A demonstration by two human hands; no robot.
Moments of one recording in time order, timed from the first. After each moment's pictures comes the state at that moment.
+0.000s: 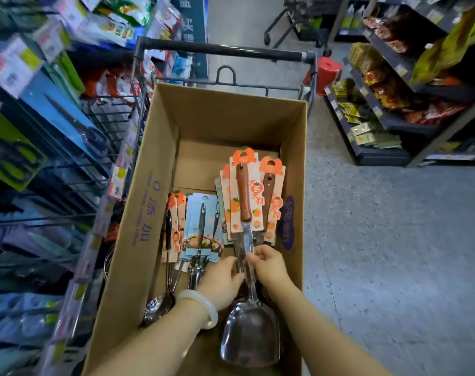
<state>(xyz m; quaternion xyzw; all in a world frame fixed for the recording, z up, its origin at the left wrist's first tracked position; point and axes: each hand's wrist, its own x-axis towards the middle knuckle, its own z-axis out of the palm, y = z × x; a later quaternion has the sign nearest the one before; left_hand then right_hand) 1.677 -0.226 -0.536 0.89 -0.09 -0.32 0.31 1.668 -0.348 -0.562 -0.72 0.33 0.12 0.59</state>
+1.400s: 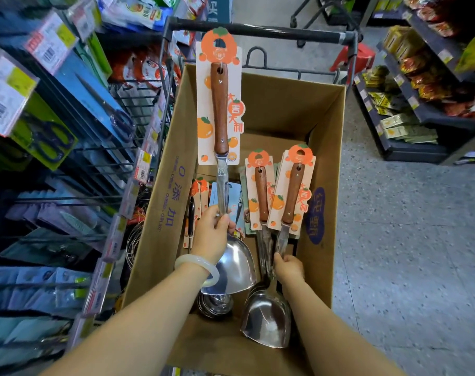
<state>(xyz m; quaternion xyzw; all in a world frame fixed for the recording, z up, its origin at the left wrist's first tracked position) 1.726 -0.190 -0.527 0.75 0.10 -0.16 0.63 1.674 -0.339 -0.612 -0.68 0.49 0.19 0.51</state>
